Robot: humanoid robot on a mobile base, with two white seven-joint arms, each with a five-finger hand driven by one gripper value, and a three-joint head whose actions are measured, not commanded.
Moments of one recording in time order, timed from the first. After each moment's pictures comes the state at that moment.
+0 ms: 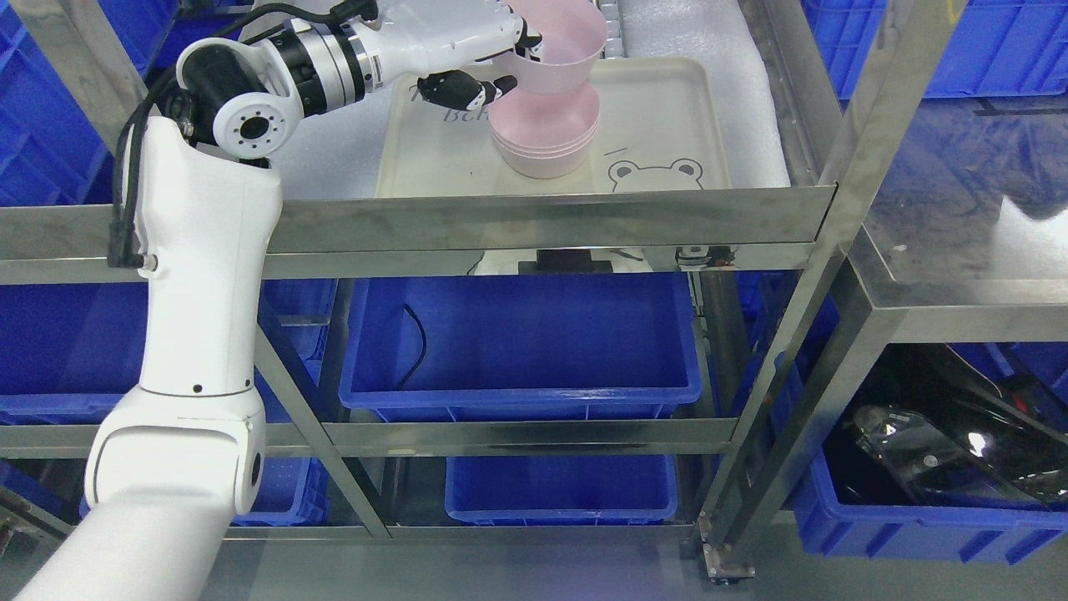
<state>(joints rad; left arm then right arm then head) -0.90 0.20 -0.14 -1.35 -0.79 -0.66 -0.85 0.00 0.00 0.05 0.00 0.05 -0.08 -0.03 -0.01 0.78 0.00</state>
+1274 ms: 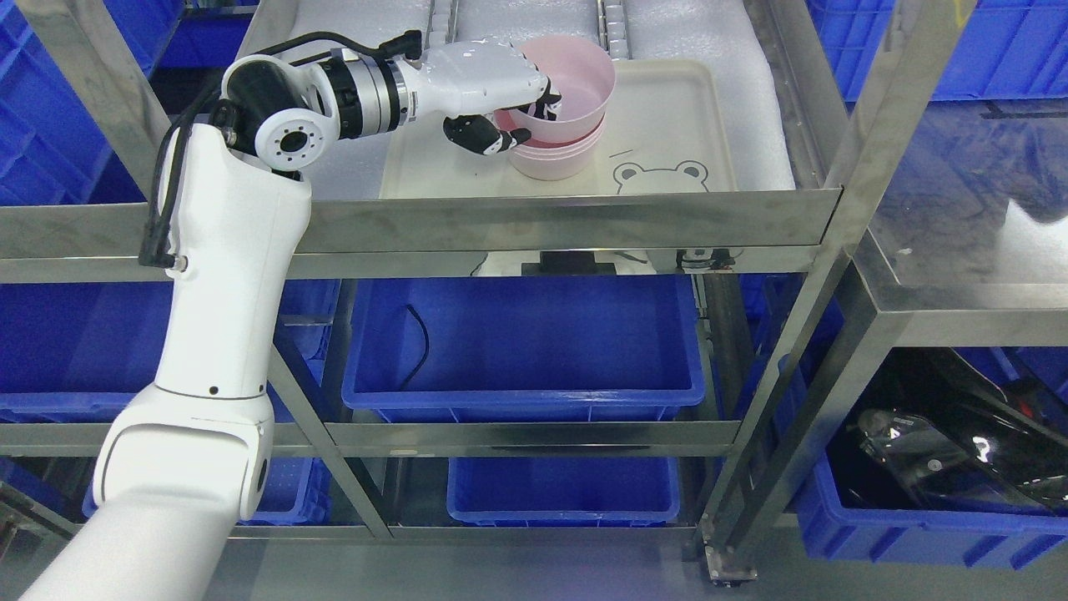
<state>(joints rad) -0.90 0.19 -0.20 -1.32 -0.79 -0.65 -0.94 0.00 0.00 0.05 0.00 0.05 -0.08 -0.03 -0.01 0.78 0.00</state>
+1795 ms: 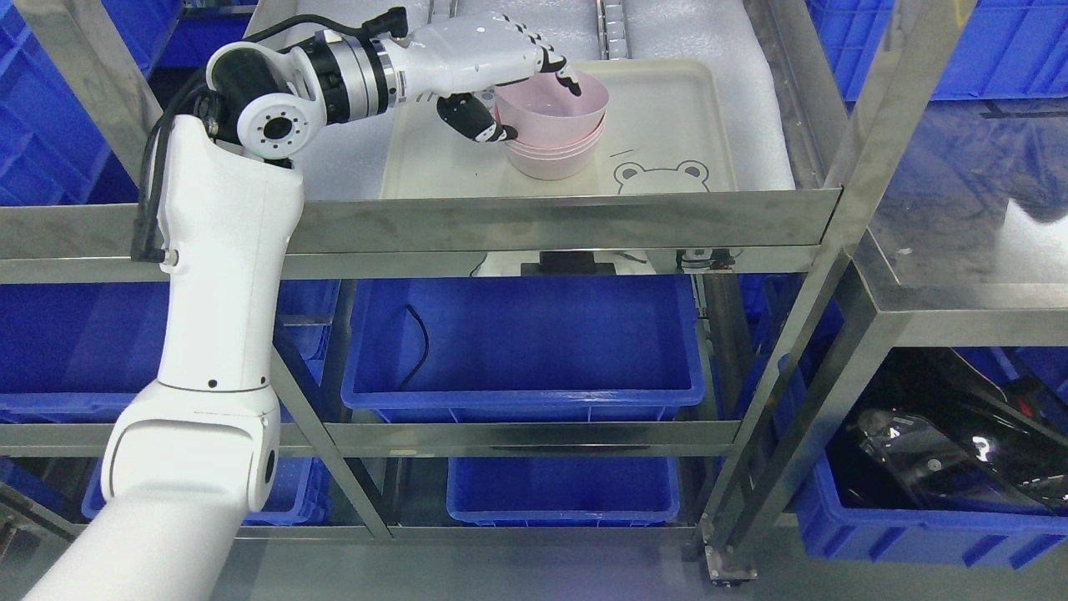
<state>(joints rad) -0.92 0.16 -0.12 -1.32 -0.72 -0.65 -0.94 0.00 0.00 0.05 0.00 0.05 -0.08 -0.03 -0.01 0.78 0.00</state>
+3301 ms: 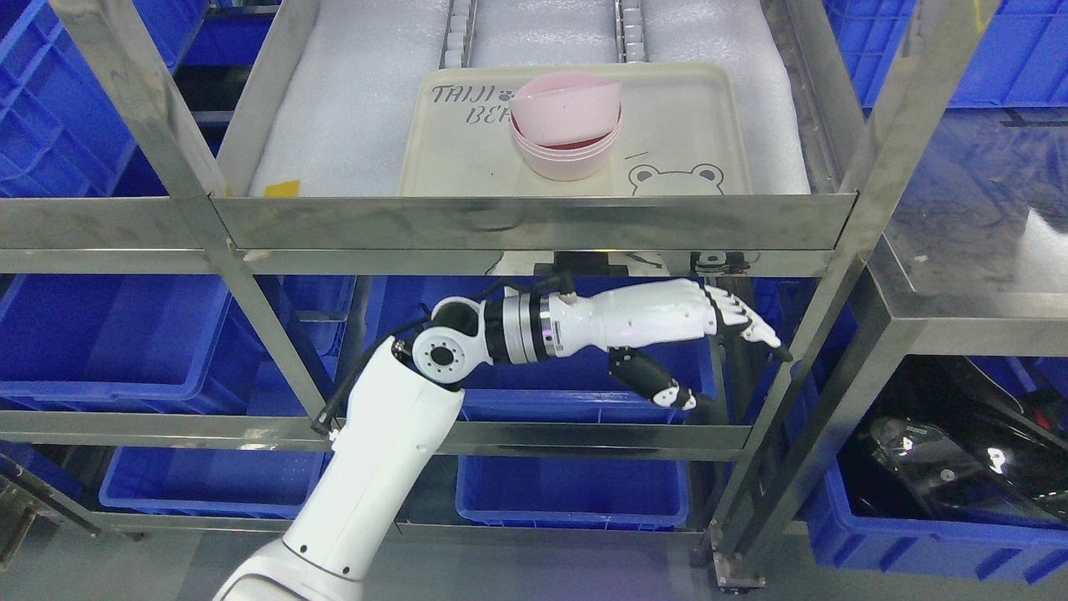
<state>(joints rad) -0.44 0.01 -0.45 -1.38 -0.18 -0.71 -0.88 0.00 0.00 0.05 0.00 0.05 -0.08 -0.03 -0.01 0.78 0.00</state>
